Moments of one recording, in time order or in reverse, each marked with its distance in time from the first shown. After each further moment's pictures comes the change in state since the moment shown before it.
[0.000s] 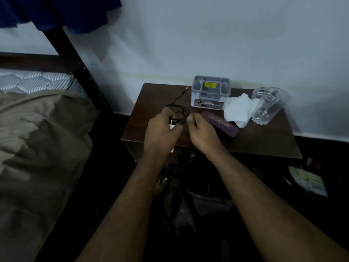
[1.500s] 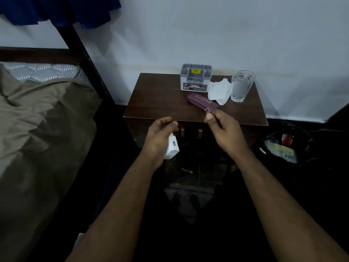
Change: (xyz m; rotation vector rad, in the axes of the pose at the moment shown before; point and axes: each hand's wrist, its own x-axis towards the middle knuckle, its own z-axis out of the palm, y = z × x) left_hand -0.131 0.018 -0.005 -0.823 -0.109 -0.484; right_hand -0.151 0.027 -0.085 0.045 0.176 -0.253
